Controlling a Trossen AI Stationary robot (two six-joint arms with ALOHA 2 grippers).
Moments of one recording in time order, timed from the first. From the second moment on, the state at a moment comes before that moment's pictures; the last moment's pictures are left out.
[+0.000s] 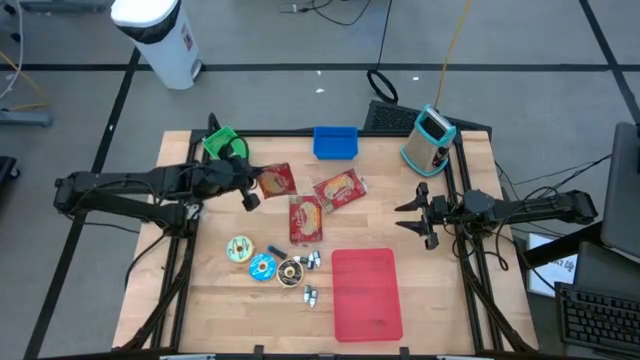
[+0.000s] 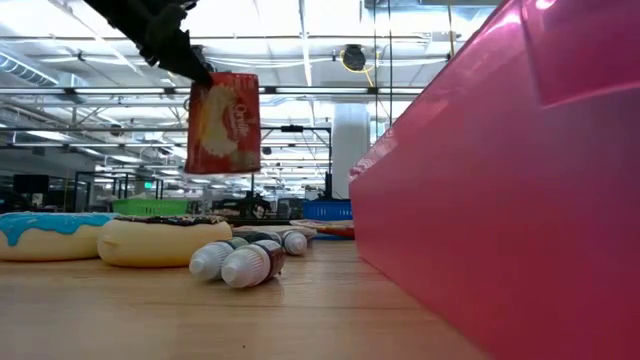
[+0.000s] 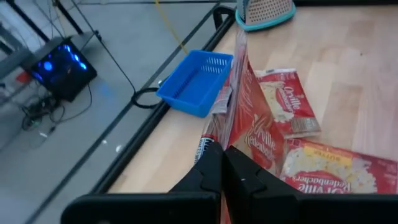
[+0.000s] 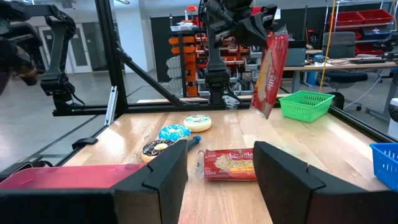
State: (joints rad) left arm 0.09 0.90 0.80 -0.45 -0.48 -0.01; right arm 0.05 0.31 0.02 0.34 -0.03 0.07
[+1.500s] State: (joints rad) left arm -0.08 1.26 0.80 -0.02 -0.36 0.23; right arm -0.02 1.38 1.25 -0.43 0.08 0.09
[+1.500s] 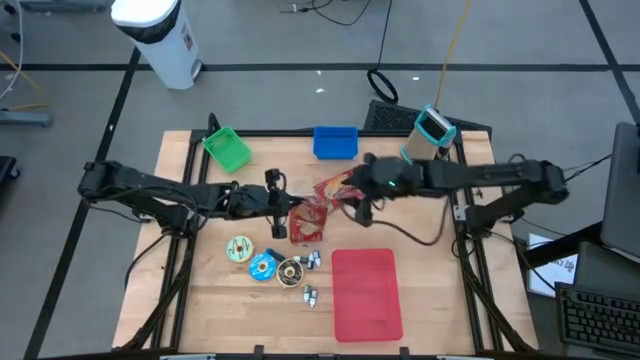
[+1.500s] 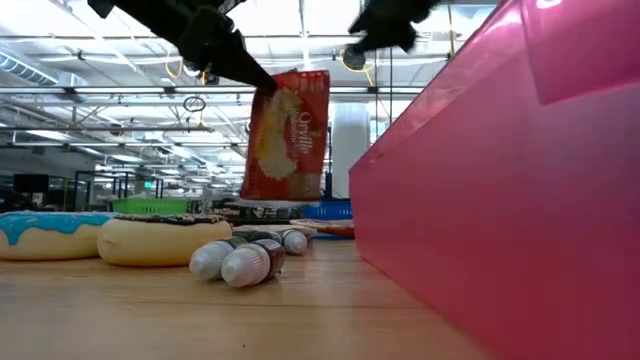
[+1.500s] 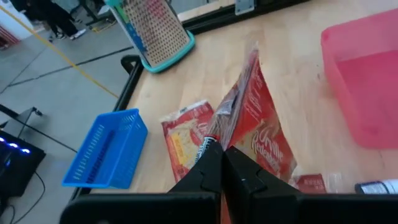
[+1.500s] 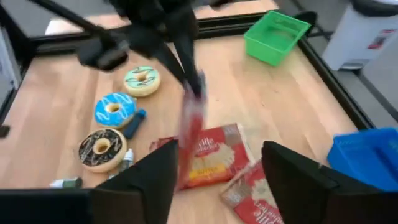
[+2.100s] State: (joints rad) left arm -0.08 1.34 0.80 0.11 -0.34 0.27; right arm -0.03 1.83 1.74 -0.89 -0.03 0.01
